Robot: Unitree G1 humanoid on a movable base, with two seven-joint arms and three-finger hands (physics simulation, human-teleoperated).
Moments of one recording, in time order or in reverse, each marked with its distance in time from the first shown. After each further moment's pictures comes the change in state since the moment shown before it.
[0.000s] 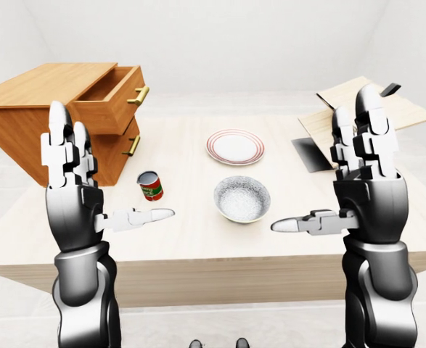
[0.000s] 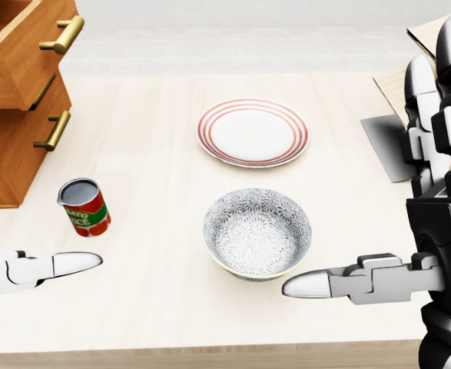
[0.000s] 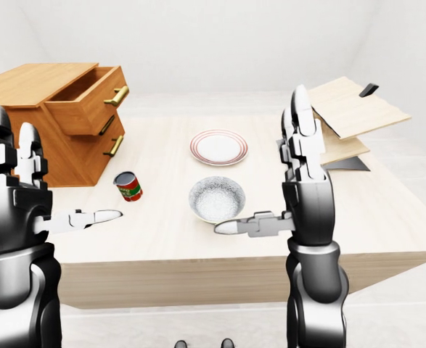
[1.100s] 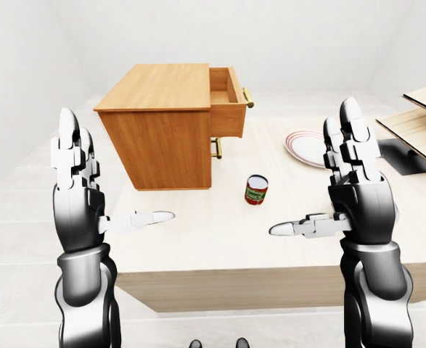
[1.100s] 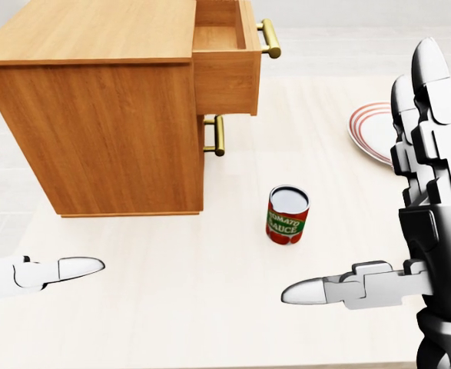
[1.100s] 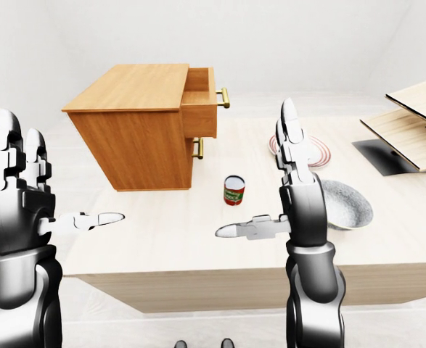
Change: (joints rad) left arm 0.019 0.000 -0.002 0.016 0.050 0.000 -0.012; right arm 0.029 0.010 -0.001 0.025 -0.049 0.000 0.048
